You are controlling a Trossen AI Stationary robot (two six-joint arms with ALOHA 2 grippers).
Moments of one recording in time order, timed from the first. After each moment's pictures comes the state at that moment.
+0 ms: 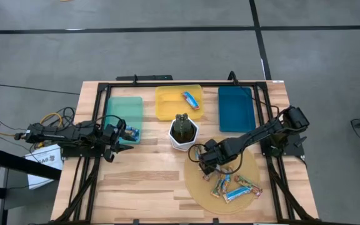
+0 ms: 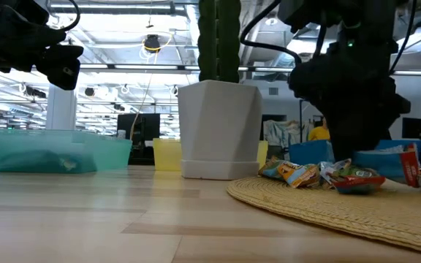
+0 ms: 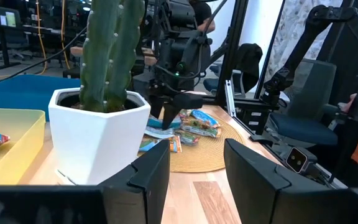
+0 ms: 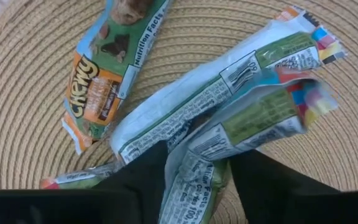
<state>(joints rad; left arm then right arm) -0.08 0.03 0.01 0.06 0.14 -0.15 0.34 1.75 1.07 -0.78 0.07 1.23</state>
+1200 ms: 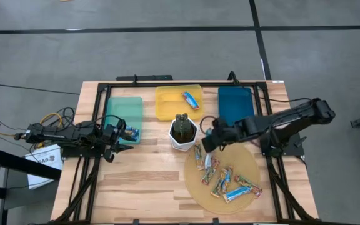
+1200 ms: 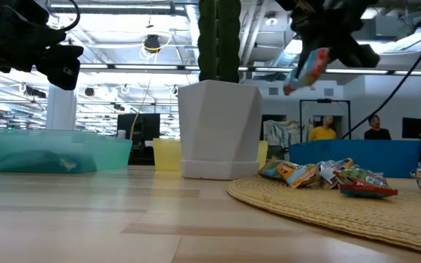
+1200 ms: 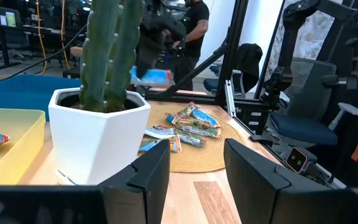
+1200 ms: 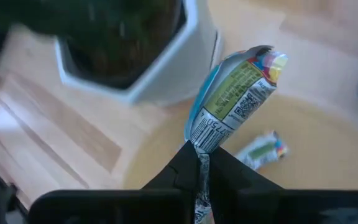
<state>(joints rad) -0.08 0.03 0.01 0.06 0.14 -0.15 0.20 1.37 1.07 -0.75 0.22 1.22</state>
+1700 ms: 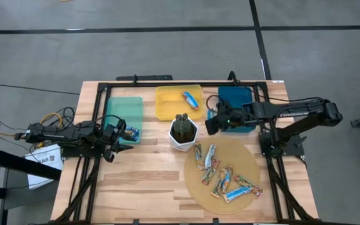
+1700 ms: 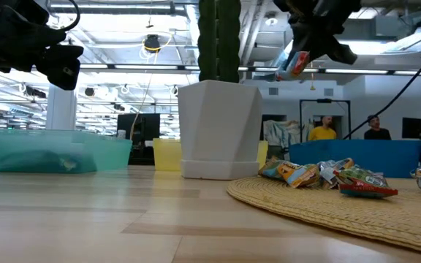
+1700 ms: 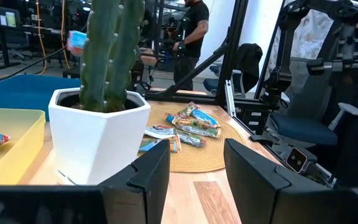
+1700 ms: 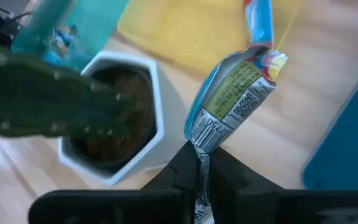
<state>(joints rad) -0.08 0.03 0.01 0.06 0.14 -0.15 0.01 1.26 1.07 -0.74 0.27 0.96</state>
